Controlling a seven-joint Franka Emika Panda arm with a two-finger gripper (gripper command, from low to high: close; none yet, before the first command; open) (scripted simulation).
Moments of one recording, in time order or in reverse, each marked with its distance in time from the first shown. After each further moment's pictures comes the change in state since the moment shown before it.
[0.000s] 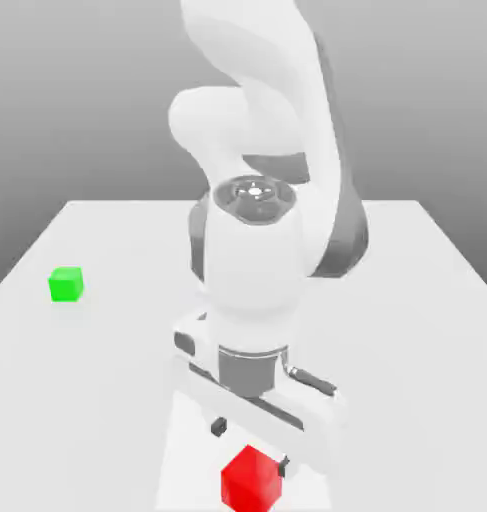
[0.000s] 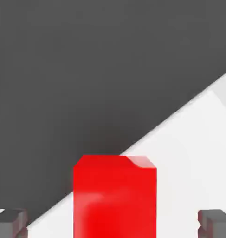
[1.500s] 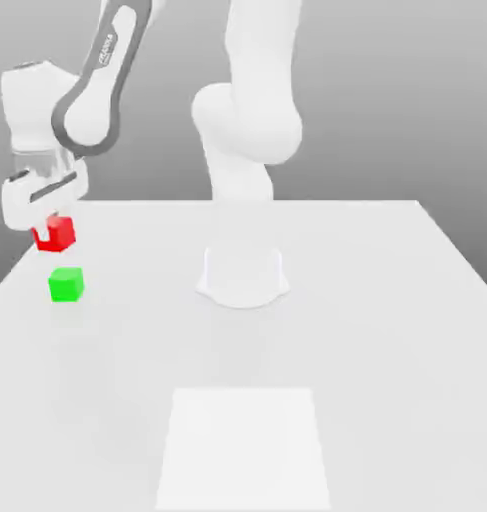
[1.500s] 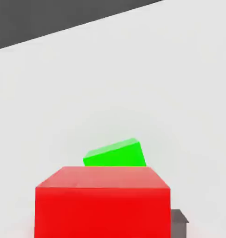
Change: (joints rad) arm -0.868 -0.583 -0.708 -0.463 -0.063 -0.090 -0.305
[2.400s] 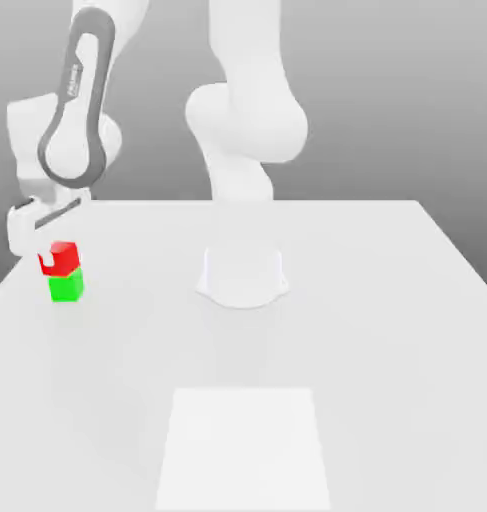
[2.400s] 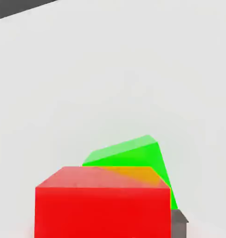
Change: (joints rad) arm 0.148 0.220 -0.057 0.005 0.345 0.178 -0.238
